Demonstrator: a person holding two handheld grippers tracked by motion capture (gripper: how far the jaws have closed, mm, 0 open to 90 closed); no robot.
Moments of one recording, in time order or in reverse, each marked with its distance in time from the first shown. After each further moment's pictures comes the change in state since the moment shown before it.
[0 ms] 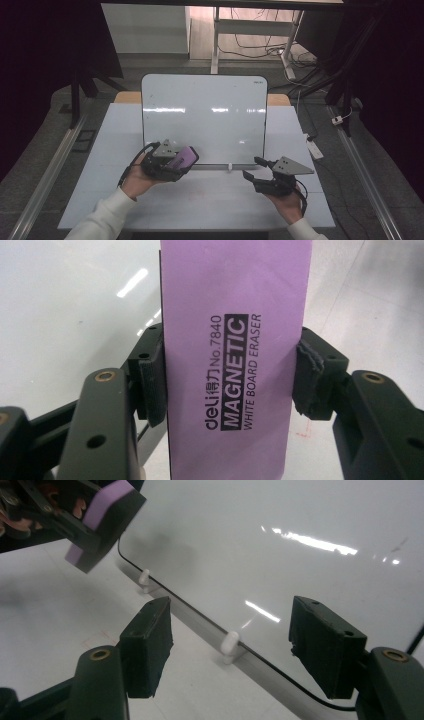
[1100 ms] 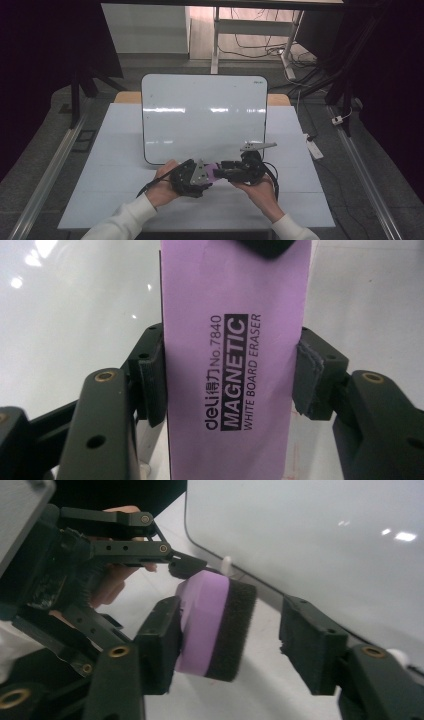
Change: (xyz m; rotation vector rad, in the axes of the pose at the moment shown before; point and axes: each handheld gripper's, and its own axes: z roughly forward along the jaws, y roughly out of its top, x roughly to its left) left arm -0.064 0.022 0.047 0.087 0.097 0.352; right arm 0.021 0.034 0.073 0.277 0.274 0.357
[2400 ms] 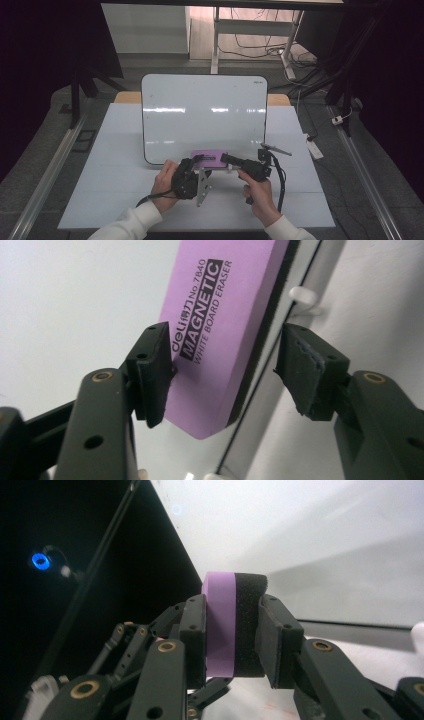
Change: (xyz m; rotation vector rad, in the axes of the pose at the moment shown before) left arm -0.030 -0.004 0.007 -0.070 0.519 0.162; right arm -0.026 -0.016 -0.010 -0.298 0.153 0.591
